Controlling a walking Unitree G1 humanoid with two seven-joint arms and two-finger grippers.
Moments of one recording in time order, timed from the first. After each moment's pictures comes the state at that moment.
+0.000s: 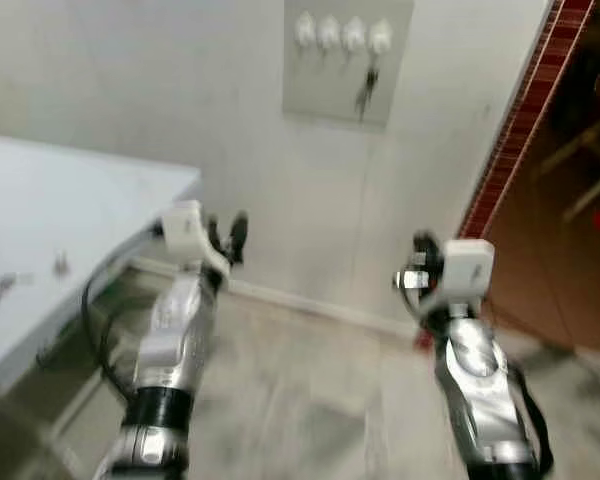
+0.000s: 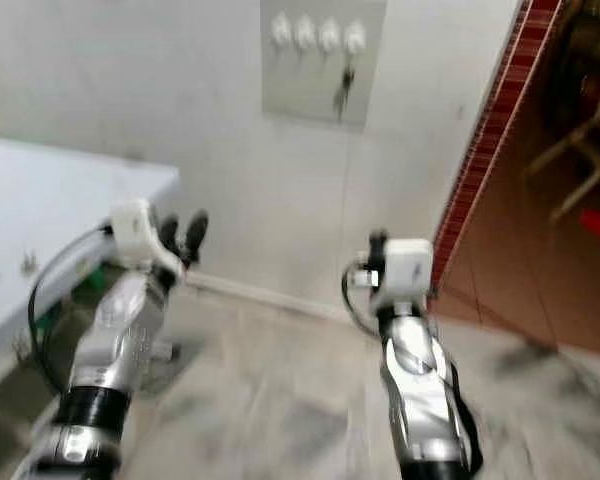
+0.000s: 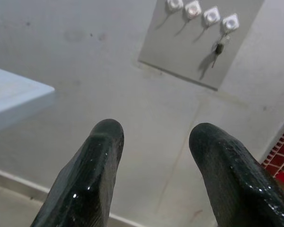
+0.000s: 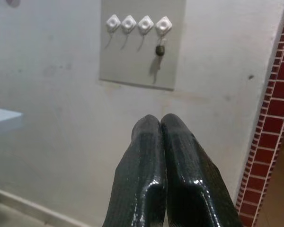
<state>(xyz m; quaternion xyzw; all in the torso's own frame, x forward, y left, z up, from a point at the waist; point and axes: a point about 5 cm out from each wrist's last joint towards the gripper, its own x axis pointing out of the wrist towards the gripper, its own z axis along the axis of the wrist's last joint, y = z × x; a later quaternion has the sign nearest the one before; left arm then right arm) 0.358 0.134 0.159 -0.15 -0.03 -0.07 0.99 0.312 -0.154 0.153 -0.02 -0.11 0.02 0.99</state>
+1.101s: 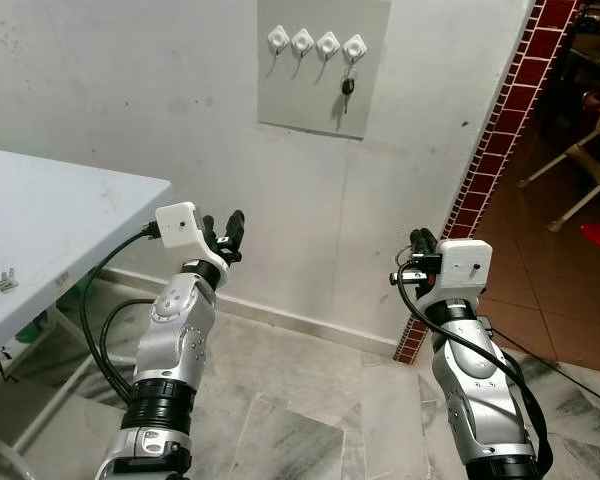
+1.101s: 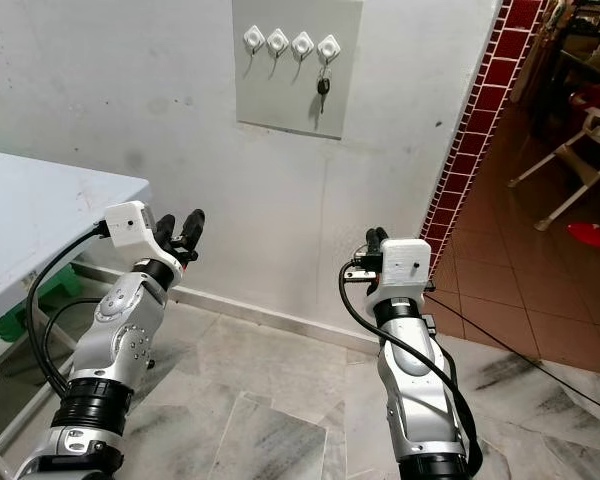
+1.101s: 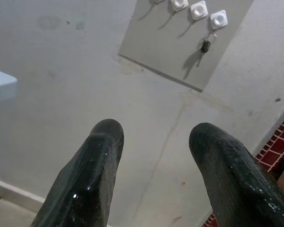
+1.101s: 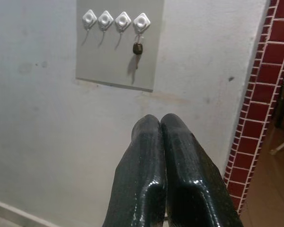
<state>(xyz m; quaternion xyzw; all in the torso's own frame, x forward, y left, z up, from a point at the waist) 0.359 0.135 0.161 -0.17 -0.03 -0.06 0.98 0.312 -0.151 0.155 -0.02 -0.11 0.02 0.99</state>
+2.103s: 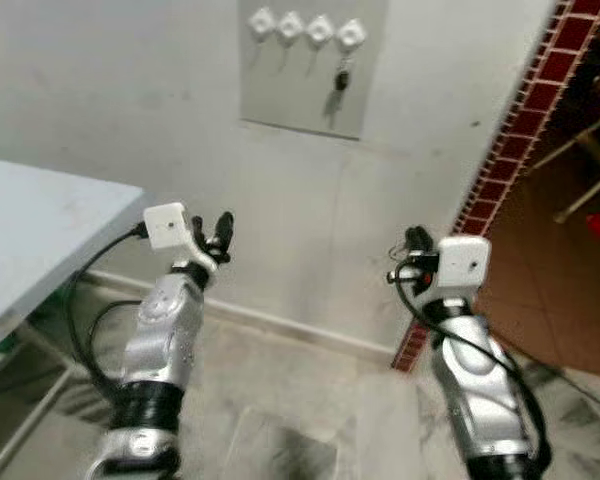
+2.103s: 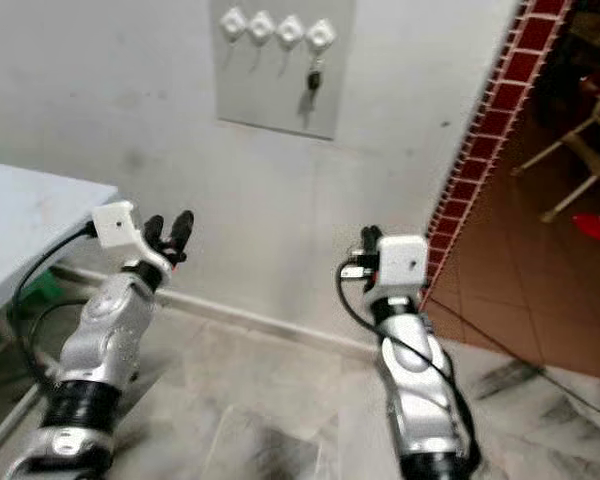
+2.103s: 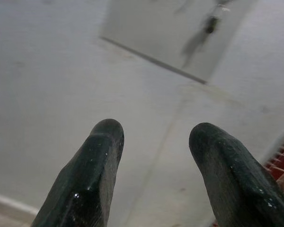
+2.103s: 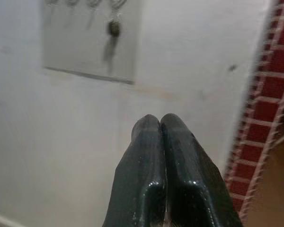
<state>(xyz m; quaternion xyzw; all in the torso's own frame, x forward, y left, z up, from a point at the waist) 0.356 0.126 0.155 -0.17 -0.02 -0.08 0.98 0.311 -0.163 0.153 -0.02 -0.11 0.01 0.99</state>
